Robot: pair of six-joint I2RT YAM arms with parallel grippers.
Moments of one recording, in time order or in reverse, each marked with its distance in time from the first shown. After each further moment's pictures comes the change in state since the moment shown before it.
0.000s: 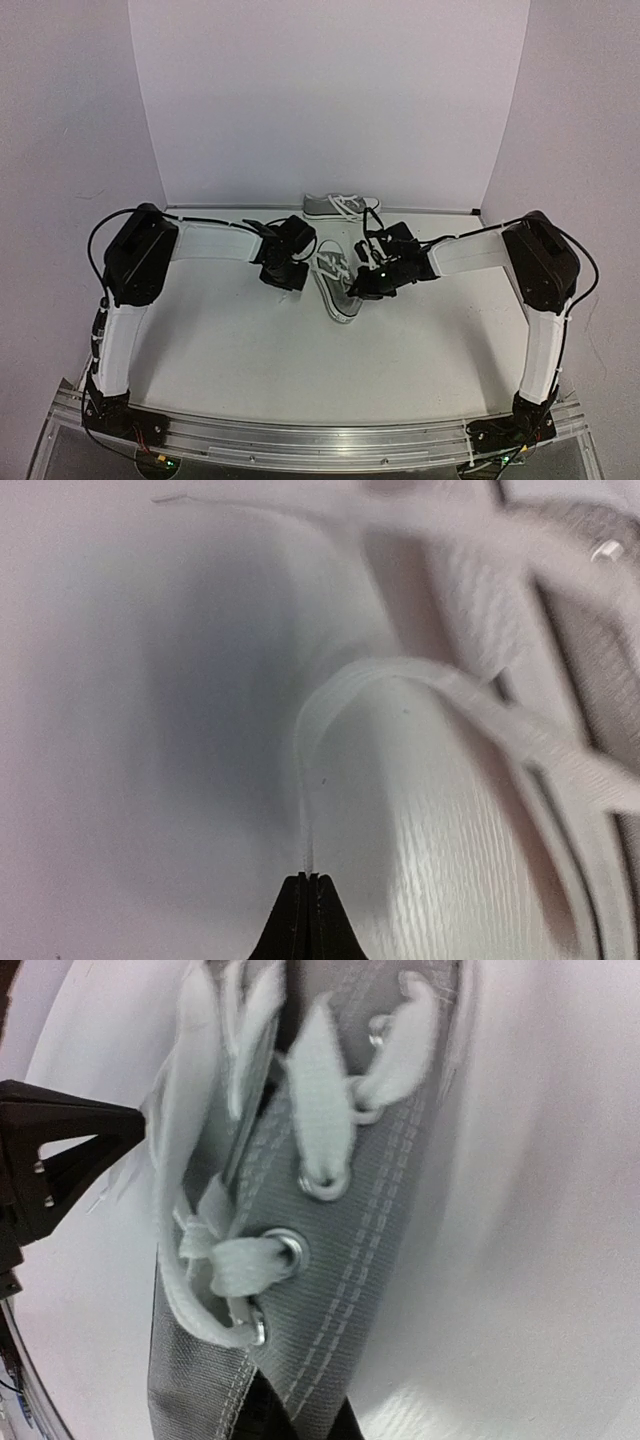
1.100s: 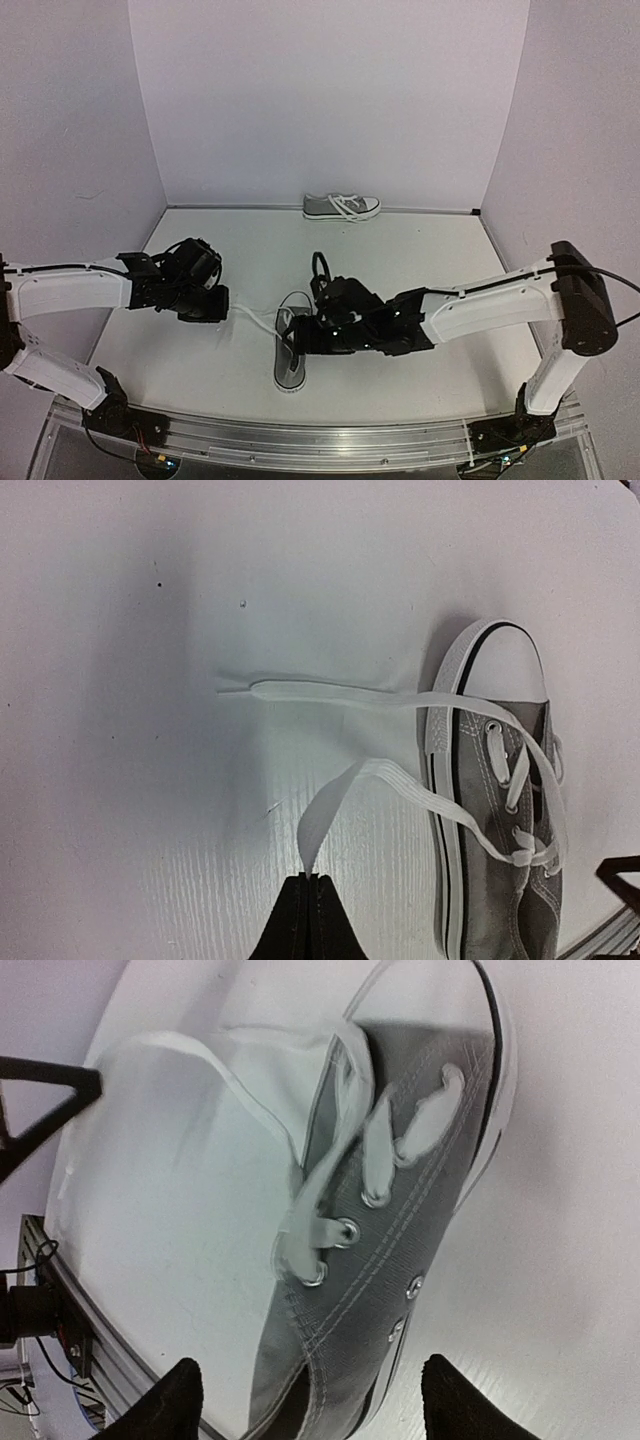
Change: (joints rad) left arm 0.000 -0.864 -0.798 0.026 0.065 -0.271; right arm 0.563 -0.238 -0.114 0.030 0.487 0.476
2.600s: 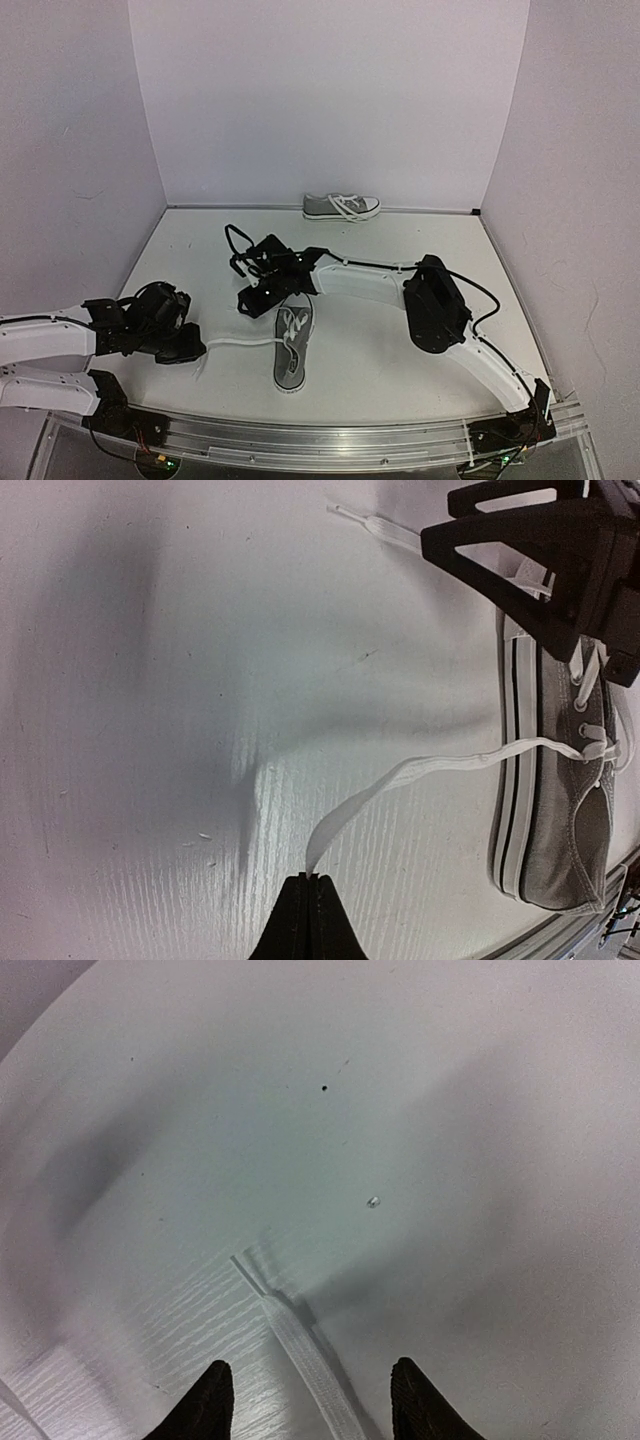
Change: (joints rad) left arm 0.000 -0.350 -0.368 0.021 0.103 -0.189; right arm -0.195 0.902 1.239 -0.423 -0.282 -0.750
